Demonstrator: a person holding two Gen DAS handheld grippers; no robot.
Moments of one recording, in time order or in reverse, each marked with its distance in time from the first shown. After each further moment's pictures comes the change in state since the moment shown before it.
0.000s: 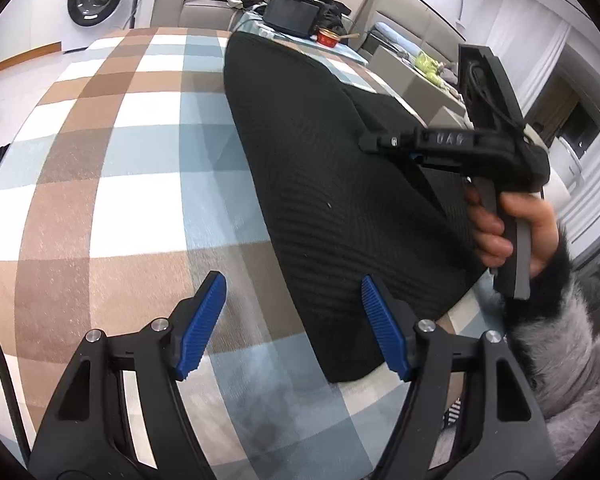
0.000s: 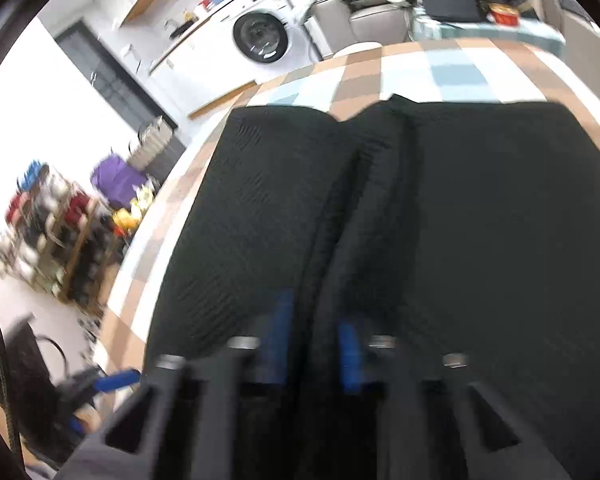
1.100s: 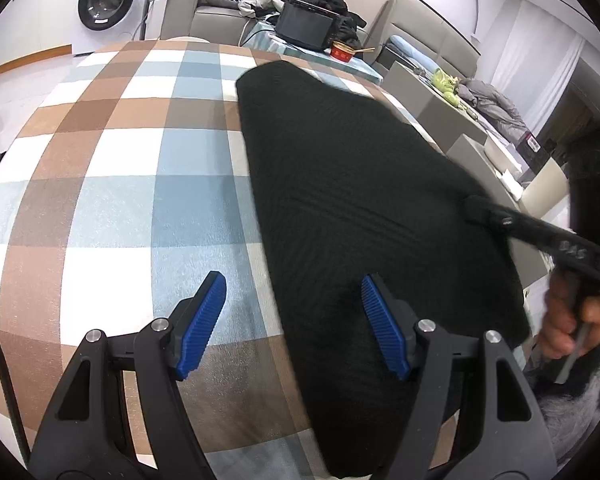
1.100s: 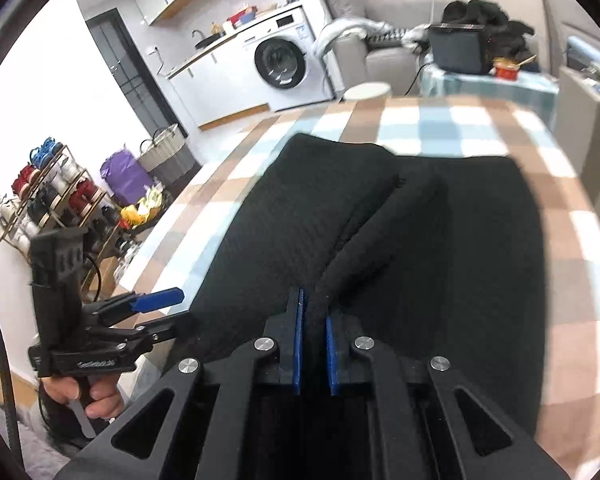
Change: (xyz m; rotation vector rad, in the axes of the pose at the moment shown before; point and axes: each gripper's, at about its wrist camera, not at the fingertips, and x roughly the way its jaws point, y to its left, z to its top) left arm 0.045 -0.011 0.056 -0.036 -0.032 0.036; right arm -0.096 -0.006 -0.036 -0.099 -0.122 -0.060
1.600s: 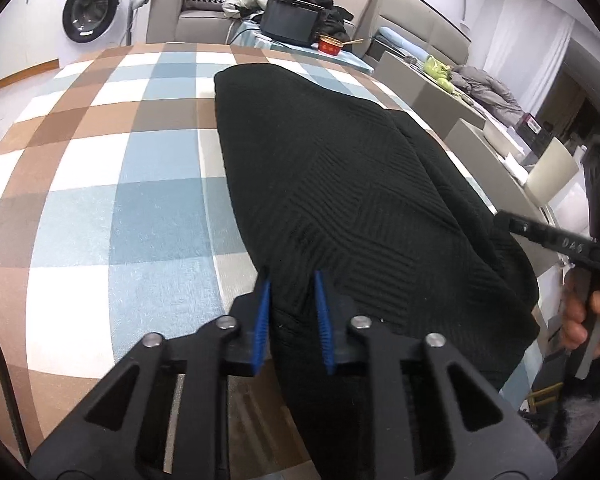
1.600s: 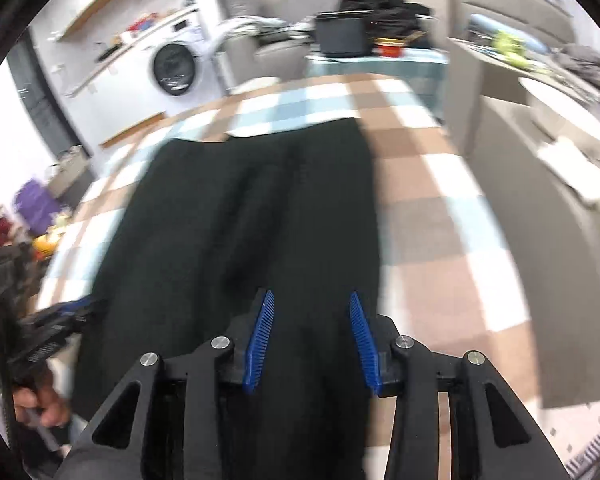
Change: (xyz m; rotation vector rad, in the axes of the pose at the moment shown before) left arm 0.033 -0.016 0.002 0.062 0.003 0.003; right arm -0.031 -0.075 -0.040 0.181 0.033 -0.356
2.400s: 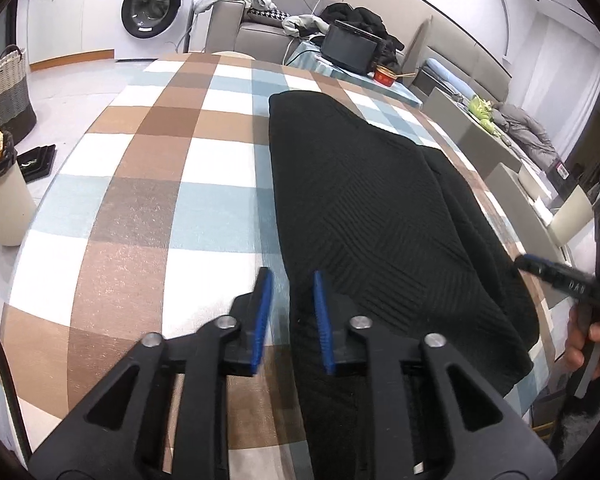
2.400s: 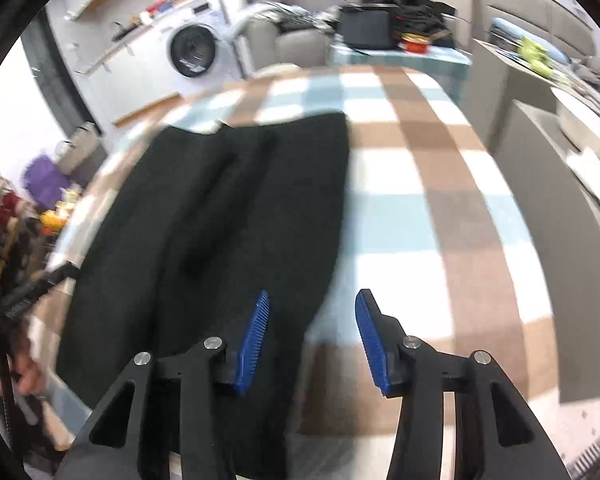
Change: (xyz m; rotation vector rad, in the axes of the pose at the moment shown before) left arm -0.065 0.079 -0.007 -0.121 -0.076 0.110; right arm -0.026 0.036 -0.015 -0.088 0.020 0.106
